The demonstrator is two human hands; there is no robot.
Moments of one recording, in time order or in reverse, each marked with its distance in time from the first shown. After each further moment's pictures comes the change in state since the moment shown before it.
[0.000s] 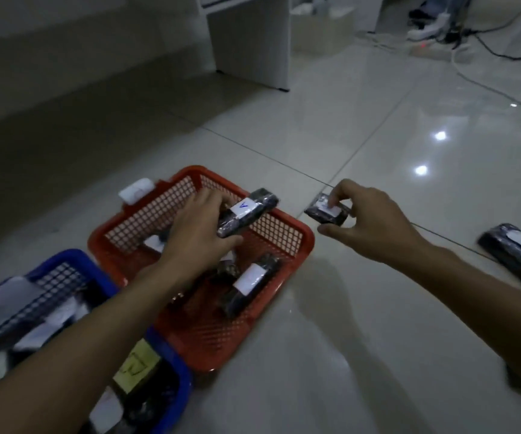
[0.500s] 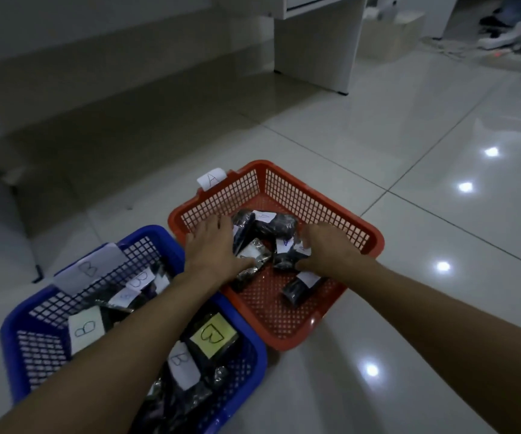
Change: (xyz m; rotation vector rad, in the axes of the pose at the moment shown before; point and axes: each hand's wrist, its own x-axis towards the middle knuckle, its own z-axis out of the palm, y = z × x) left_hand -0.058 -0.078 -0.017 0.325 -0.192 -0.381; right_hand 0.031 -0.106 0.121 -0.250 -0.403 -0.012
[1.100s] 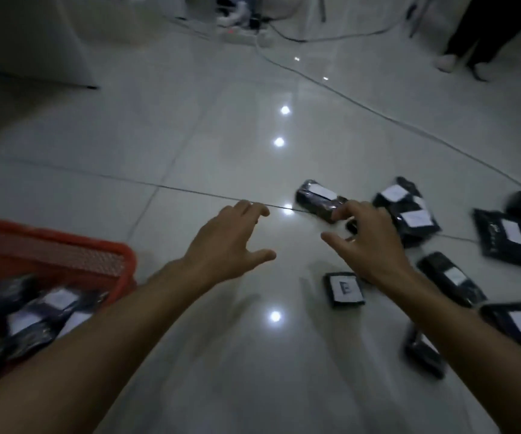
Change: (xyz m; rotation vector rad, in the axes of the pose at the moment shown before) left_hand -0.015 0.345 0.030 -0.267 -0.194 0.978; right_hand -0.254 0.271 -0.048 0.231 0.683 0.653
